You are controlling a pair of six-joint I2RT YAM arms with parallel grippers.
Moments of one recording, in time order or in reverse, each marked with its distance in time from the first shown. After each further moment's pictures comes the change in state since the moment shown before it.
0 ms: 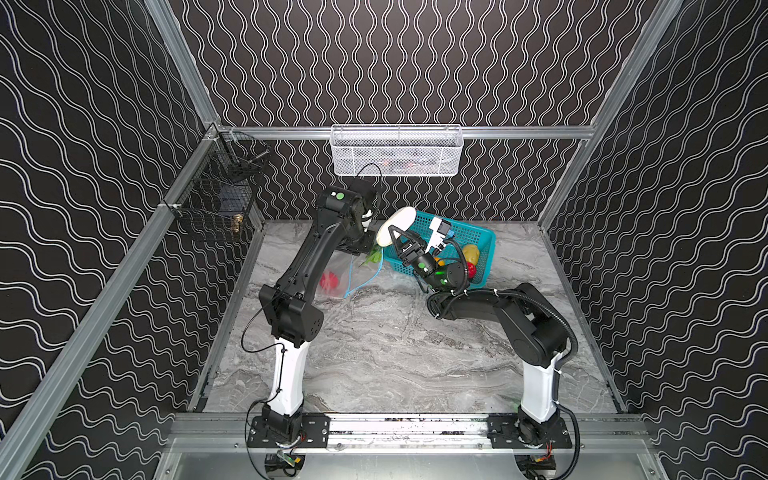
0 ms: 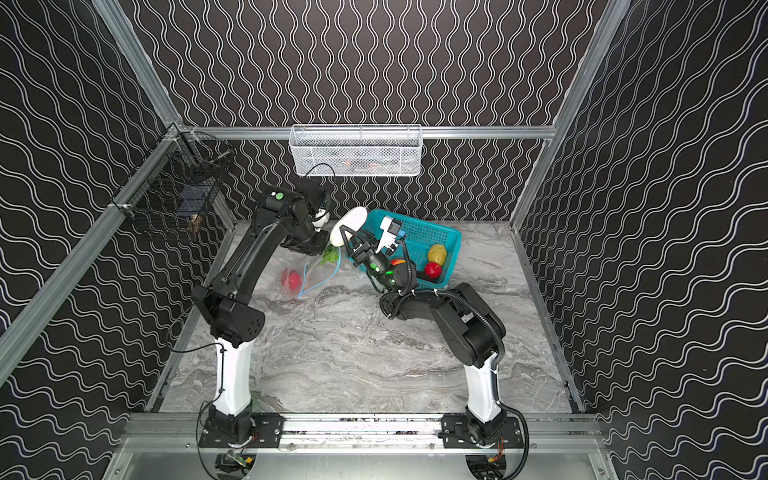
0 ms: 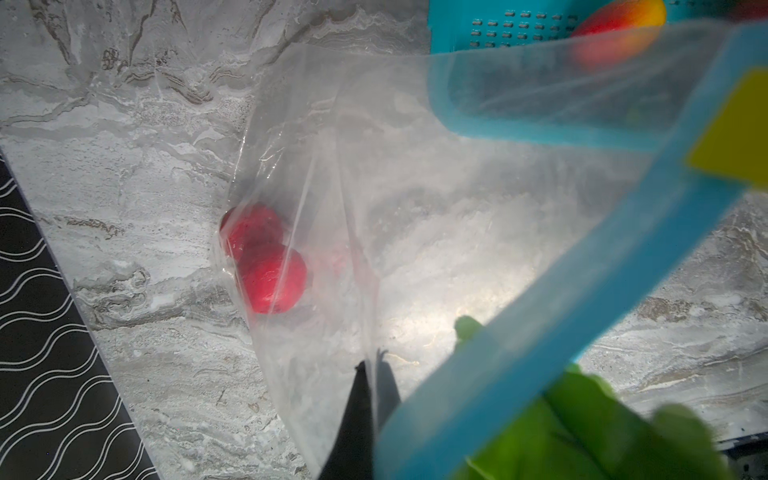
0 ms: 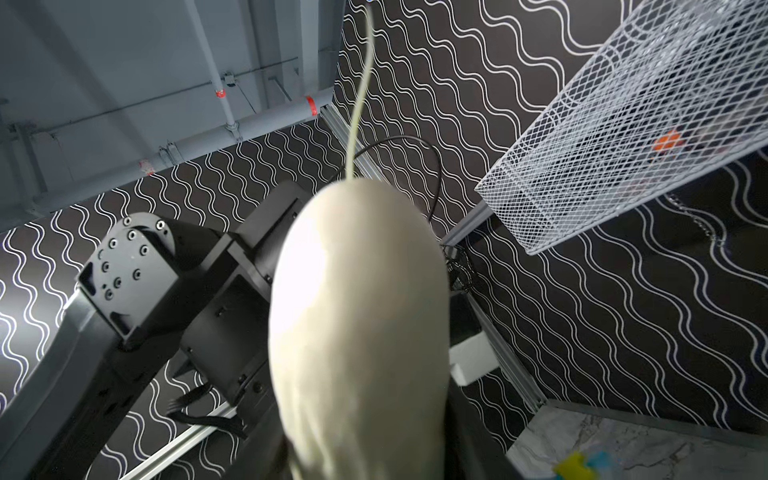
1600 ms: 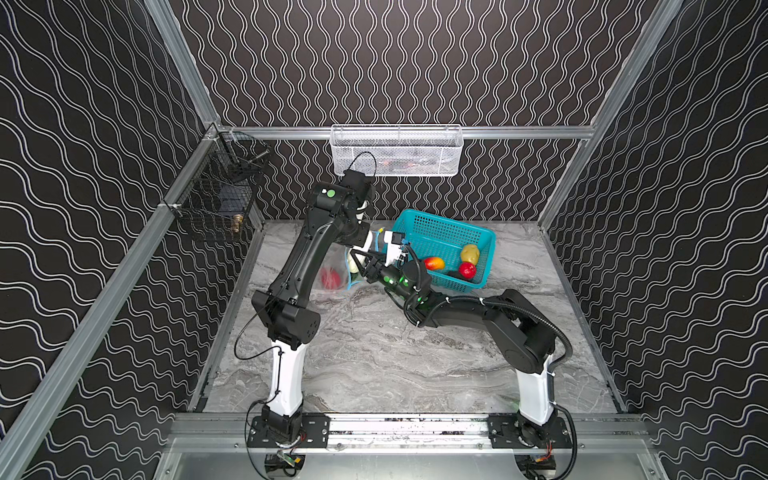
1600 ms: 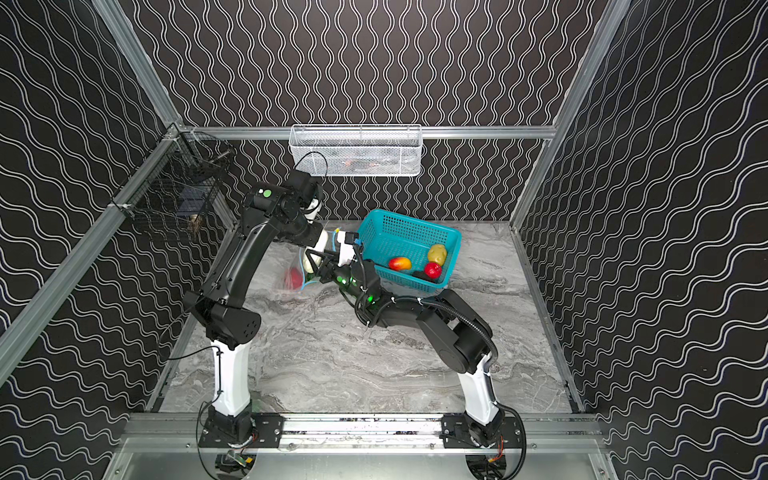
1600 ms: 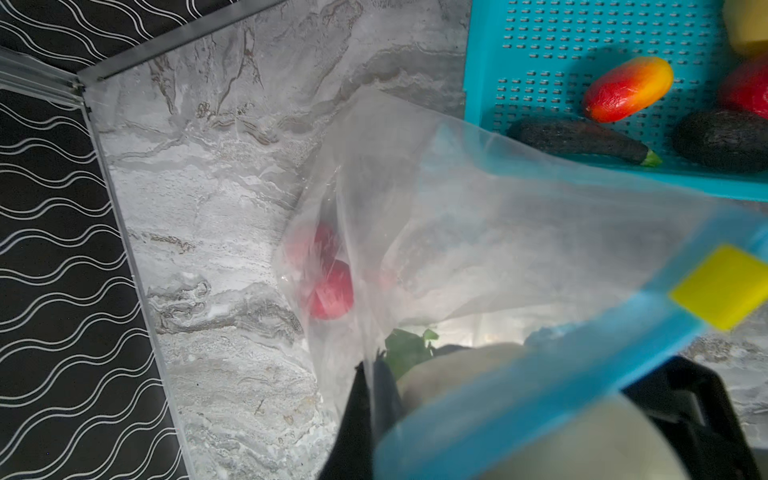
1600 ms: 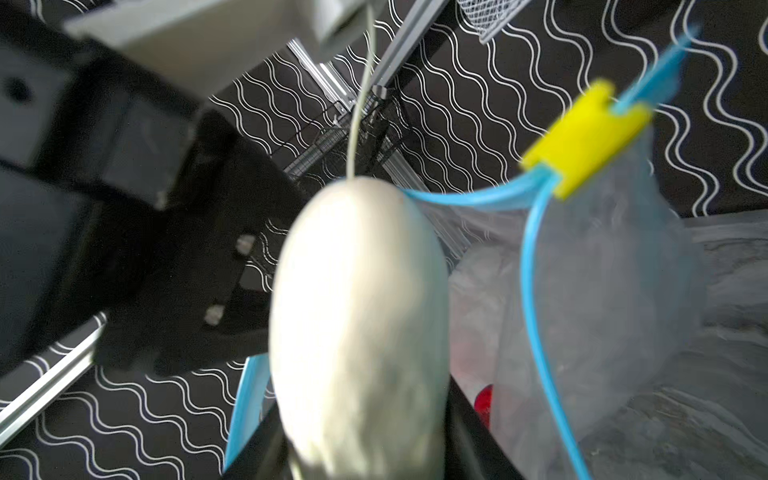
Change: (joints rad) left arm 0.006 -0.037 0.050 0.025 -0.092 0.026; right arm 0.175 0.015 0.111 -0.585 0.126 -0.141
